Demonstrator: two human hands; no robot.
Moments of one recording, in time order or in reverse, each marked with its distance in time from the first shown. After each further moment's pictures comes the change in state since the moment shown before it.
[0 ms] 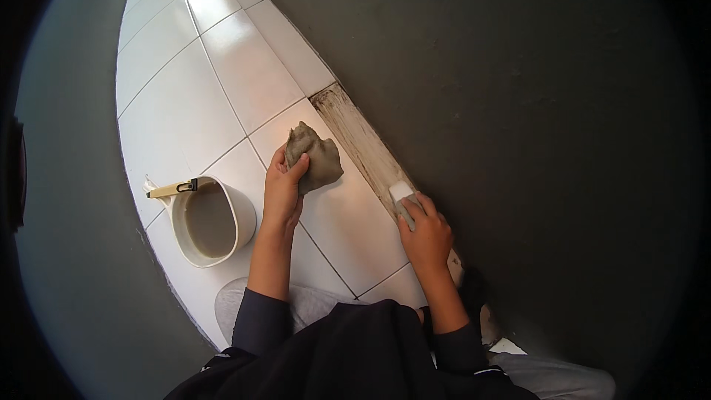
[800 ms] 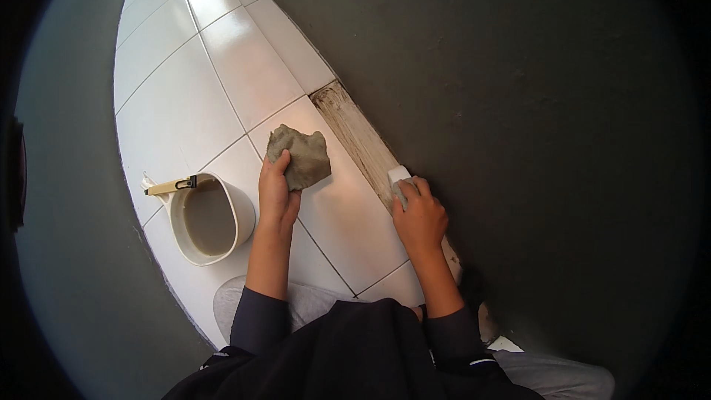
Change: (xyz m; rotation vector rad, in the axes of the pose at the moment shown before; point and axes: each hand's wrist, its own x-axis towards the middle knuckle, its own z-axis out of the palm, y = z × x) left_hand -0.003 0.007 0.001 -0.261 0.151 -0.092; right_hand 0.026 -0.017 -0.001 -0.083 -0.014 0.050
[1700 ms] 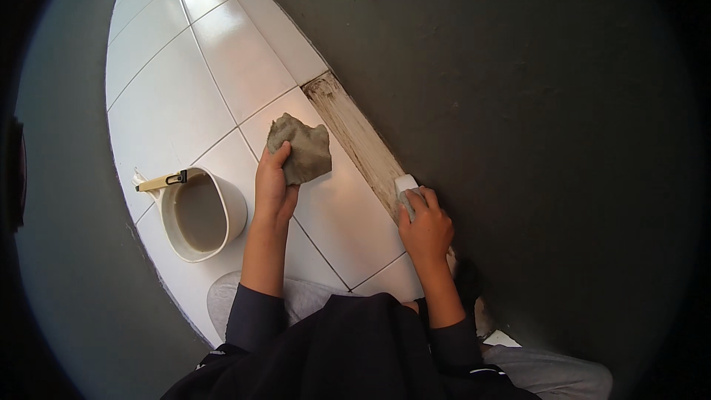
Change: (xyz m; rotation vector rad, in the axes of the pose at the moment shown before) left_hand -0.006 0.001 0.009 0.029 -0.068 -0.057; right_hand -0.025 0.017 -0.013 0.007 -0.012 0.034
